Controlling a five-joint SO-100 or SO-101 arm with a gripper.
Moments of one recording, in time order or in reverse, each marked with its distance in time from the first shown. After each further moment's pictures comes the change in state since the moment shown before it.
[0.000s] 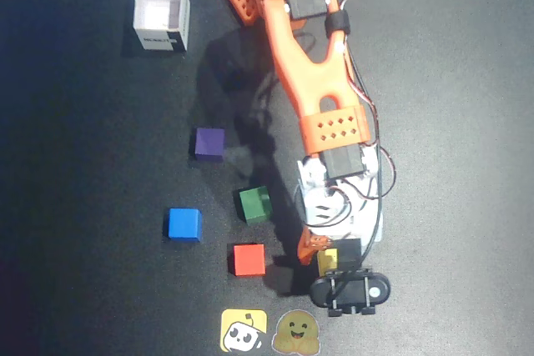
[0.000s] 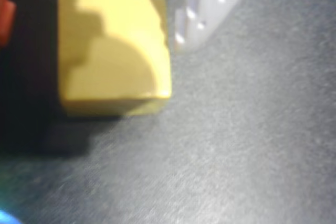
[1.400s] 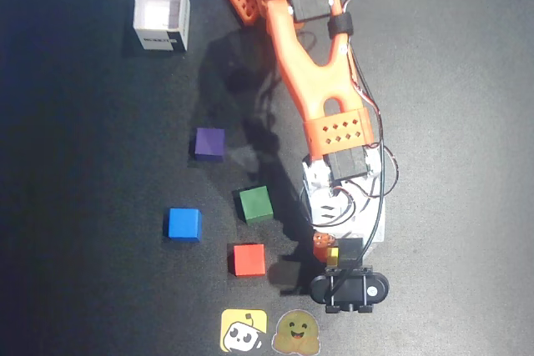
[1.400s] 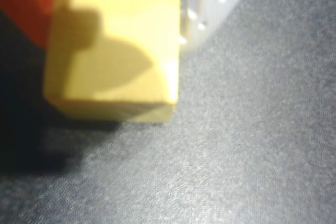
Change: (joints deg) arm -0.9 -0.7 4.2 -4.9 4.3
